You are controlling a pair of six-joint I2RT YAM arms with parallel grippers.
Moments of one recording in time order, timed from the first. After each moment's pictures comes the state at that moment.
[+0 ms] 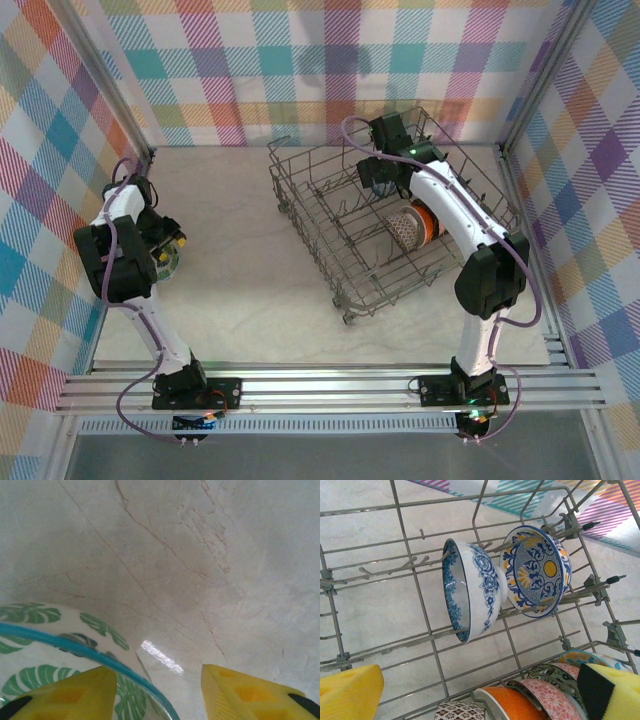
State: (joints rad) left arm 0.36 2.04 1.57 -1.10 0.08 -0.46; right arm 0.45 1.88 1.89 -0.88 0.35 0.04
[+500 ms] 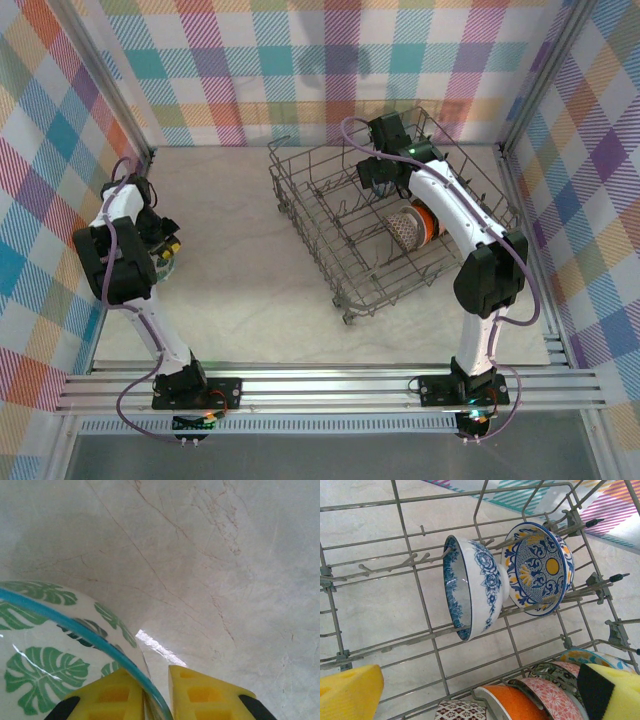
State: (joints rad) left arm 0.36 2.02 1.58 -1.15 0.07 -0.44; right arm 0.45 1.89 1.89 -0.89 0.35 0.04
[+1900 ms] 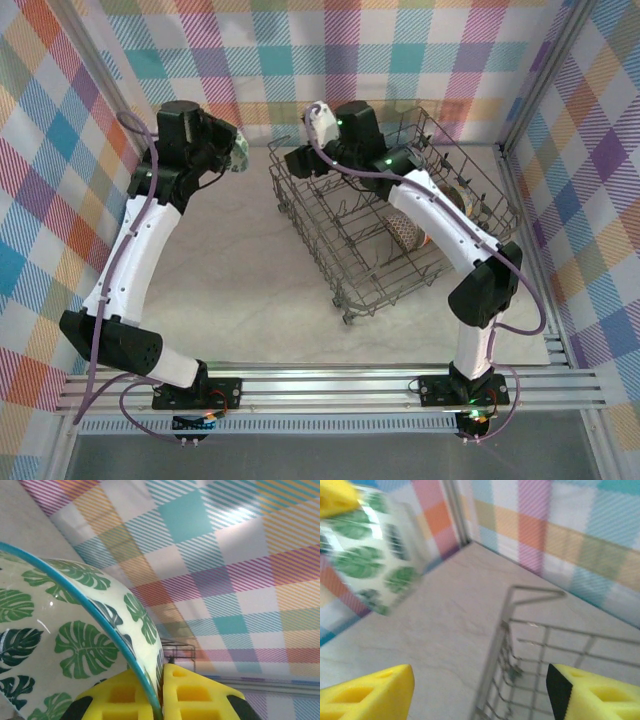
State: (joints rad) left arm -0.26 1.48 1.72 -0.60 -0.03 -1.19; right arm 0.67 1.86 1.98 -0.50 -0.24 0.06
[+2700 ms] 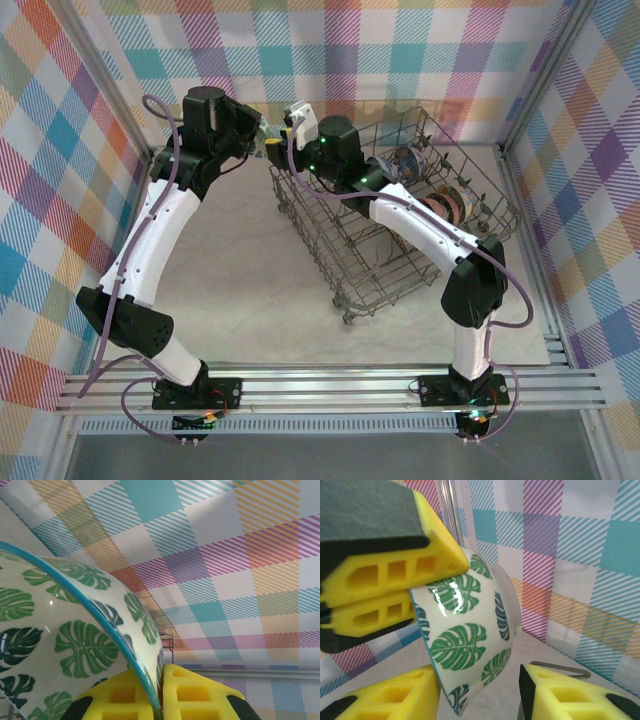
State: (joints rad) left arm -0.34 1.60 1.85 -0.58 -0.04 -1.22; right arm 0.74 1.90 1.84 -0.06 -0.12 0.08
